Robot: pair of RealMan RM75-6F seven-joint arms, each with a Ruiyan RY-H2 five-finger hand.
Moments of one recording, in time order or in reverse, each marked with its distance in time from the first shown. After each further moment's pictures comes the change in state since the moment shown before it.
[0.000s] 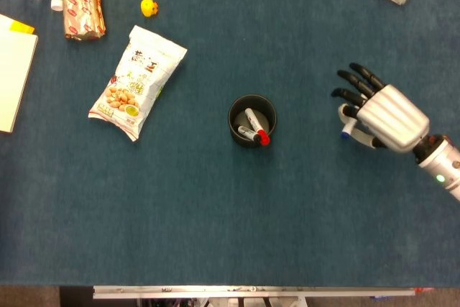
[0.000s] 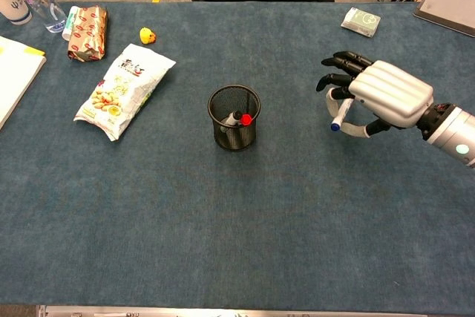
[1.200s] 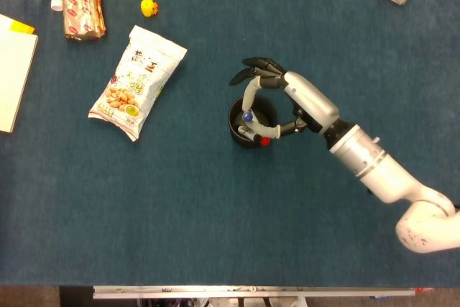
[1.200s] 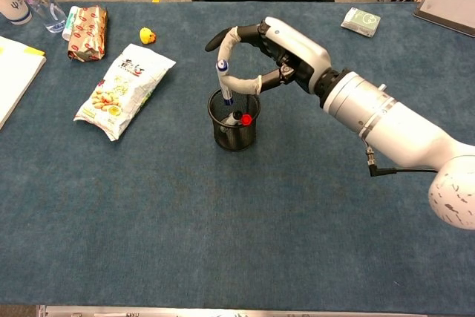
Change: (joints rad) left arm 0.023 0.008 0.010 0.007 -0.015 0.012 -0.010; right arm 0.186 -0.061 0.244 -0.468 0.311 -0.300 0.572
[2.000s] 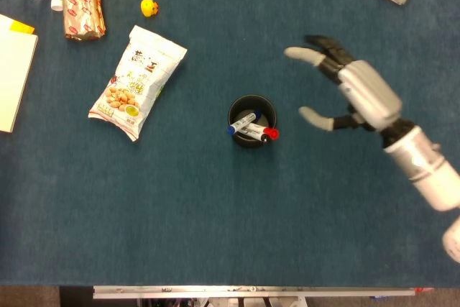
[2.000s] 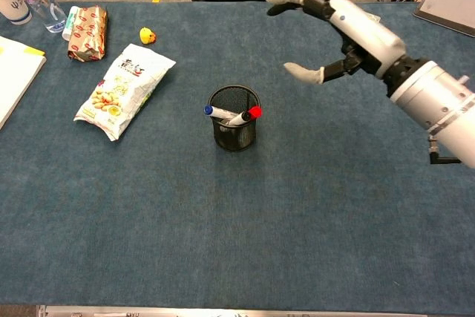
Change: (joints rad) left arm -0.029 -0.044 -0.025 0.037 0.010 -0.010 -0.006; right arm -0.136 0.180 -0.058 -0.082 -0.062 0.201 -0.347
